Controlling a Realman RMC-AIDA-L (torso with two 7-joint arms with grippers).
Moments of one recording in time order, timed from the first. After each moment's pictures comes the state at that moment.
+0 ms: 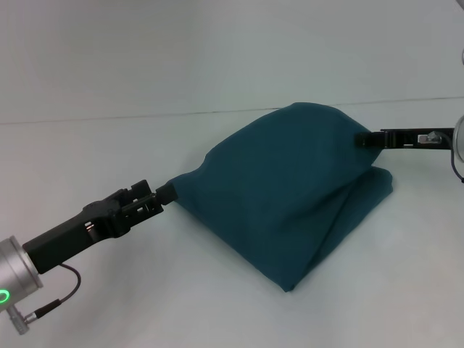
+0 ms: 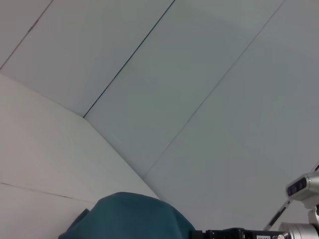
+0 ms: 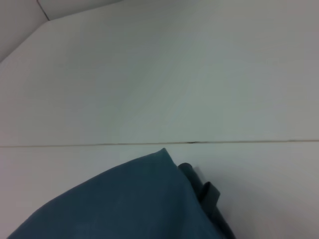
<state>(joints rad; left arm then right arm) -0.44 -2.15 0.70 0.49 1.63 1.46 -1.55 0.68 1.99 -0.78 -0.65 -2.20 -0.95 2.15</state>
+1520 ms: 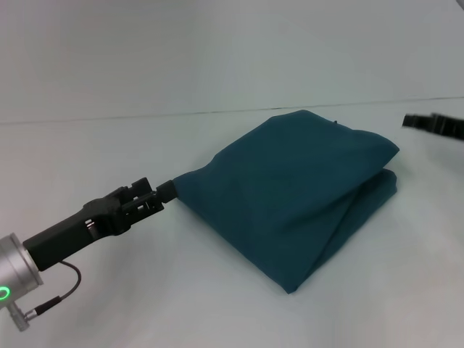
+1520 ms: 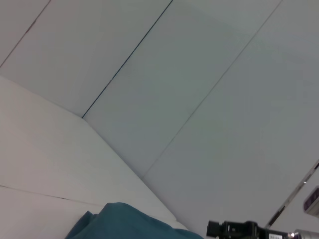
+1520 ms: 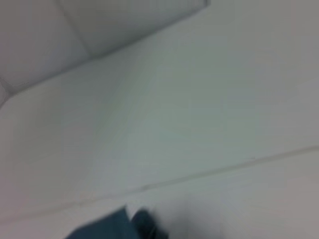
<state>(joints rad) -0.44 -2.15 0.70 0.49 1.63 1.46 -1.55 0.58 2.02 -0.62 -0.74 -2.10 -0.94 2.13</state>
